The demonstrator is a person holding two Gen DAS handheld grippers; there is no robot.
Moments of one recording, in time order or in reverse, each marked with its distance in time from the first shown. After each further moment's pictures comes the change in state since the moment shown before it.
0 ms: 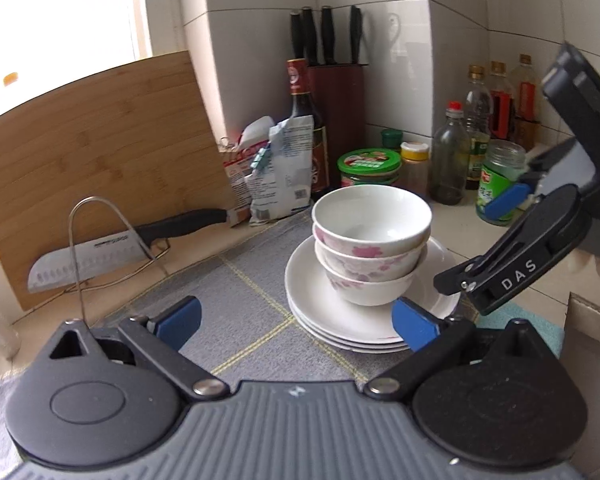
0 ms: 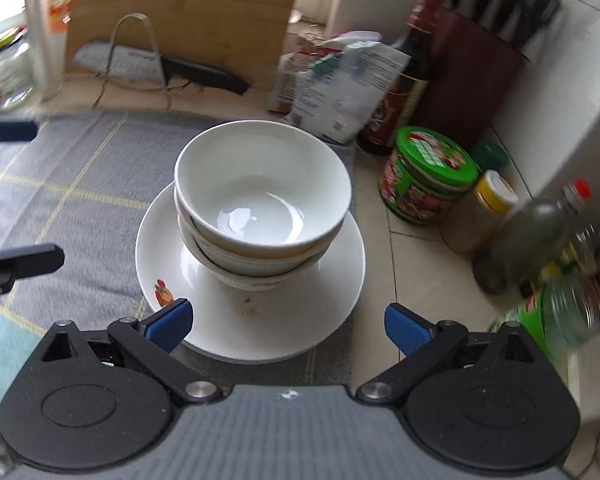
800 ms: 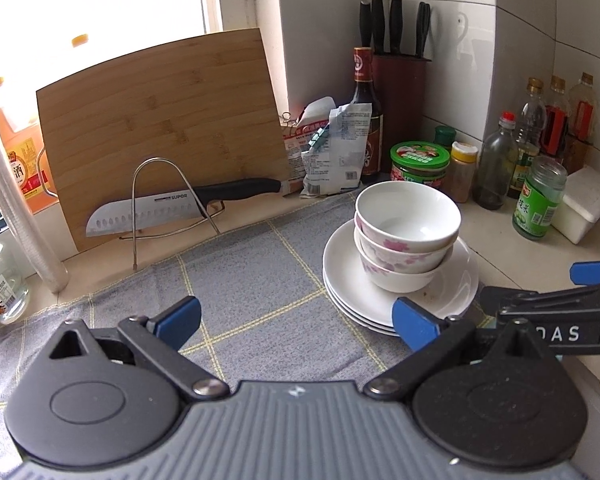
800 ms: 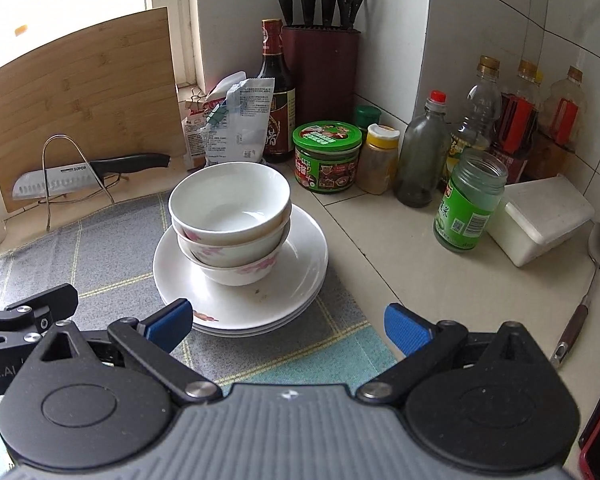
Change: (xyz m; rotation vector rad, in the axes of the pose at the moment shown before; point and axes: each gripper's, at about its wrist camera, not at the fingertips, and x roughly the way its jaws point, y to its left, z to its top) left arm -0.034 -0.002 0.014 -0.136 0.104 0.127; right arm -0.068 0.032 -0.041 0.400 -0.113 -0.138
